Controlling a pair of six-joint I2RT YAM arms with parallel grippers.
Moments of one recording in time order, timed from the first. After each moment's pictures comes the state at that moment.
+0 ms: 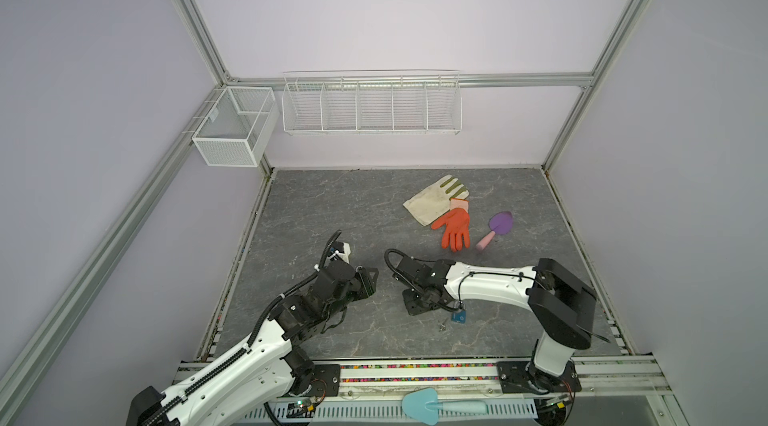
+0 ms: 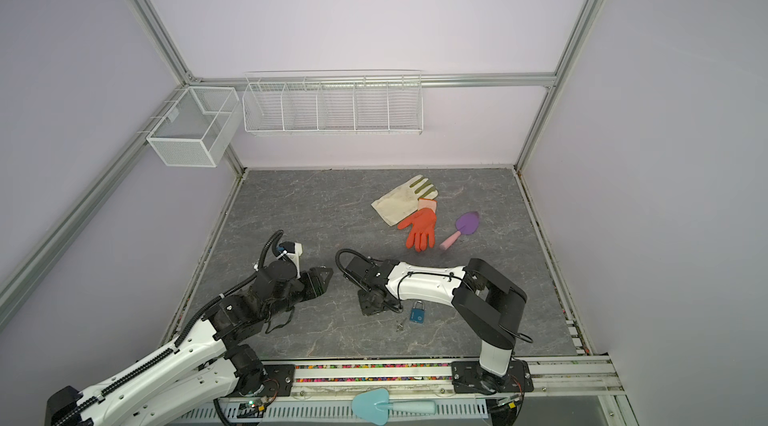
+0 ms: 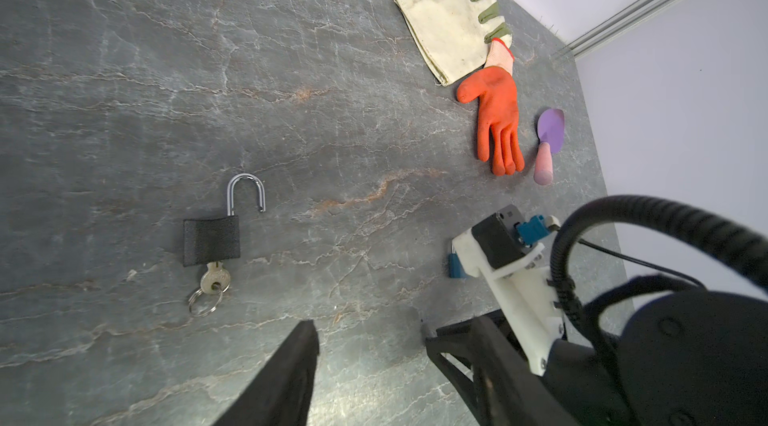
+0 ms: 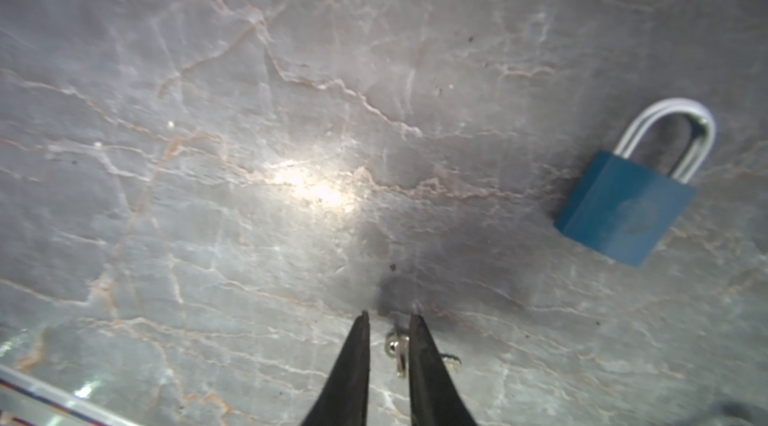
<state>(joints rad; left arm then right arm) -0.81 0.77 0.53 -0.39 -0.14 -0.88 1.07 1.79 1.10 -0.67 0.02 0.73</state>
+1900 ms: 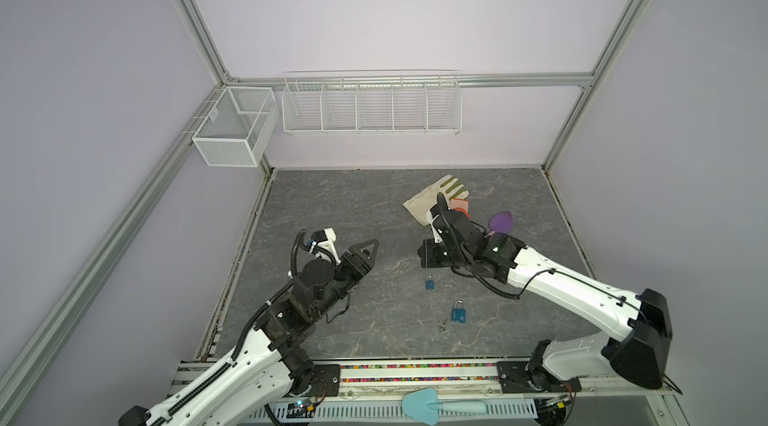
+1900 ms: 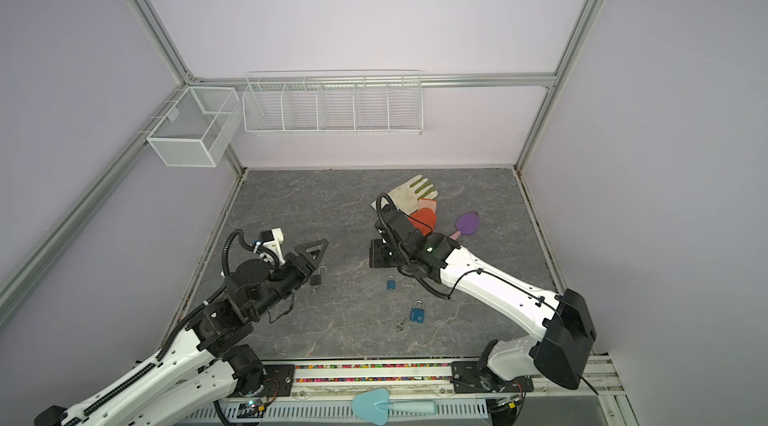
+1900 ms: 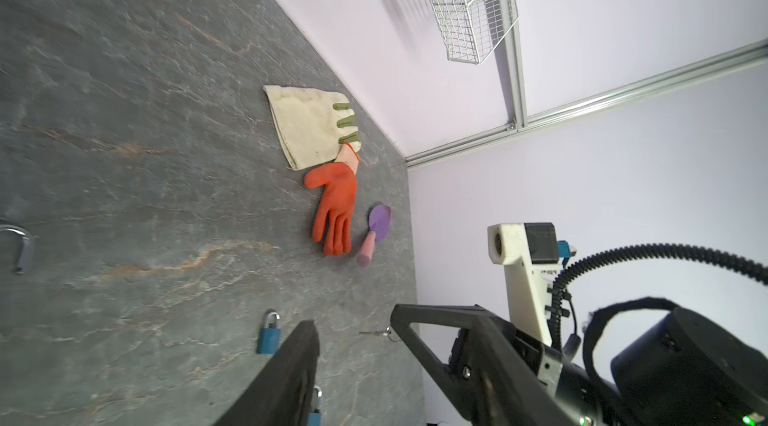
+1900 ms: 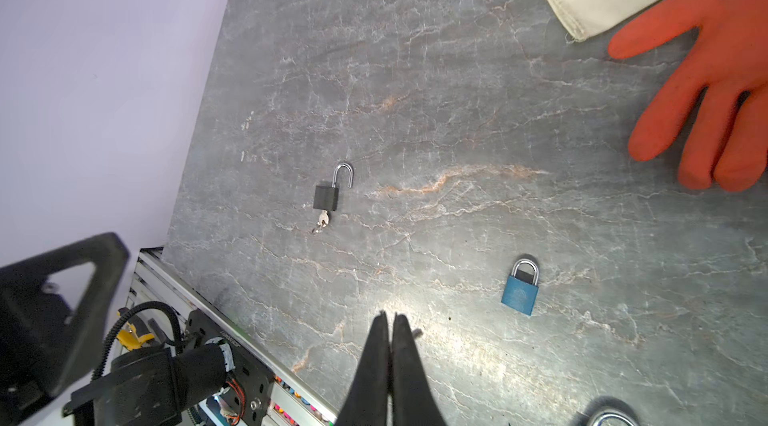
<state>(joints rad) -0.80 0.70 0.56 -0.07 -0.12 -1.23 0.89 1.39 1.20 -0.61 0.01 0.73</state>
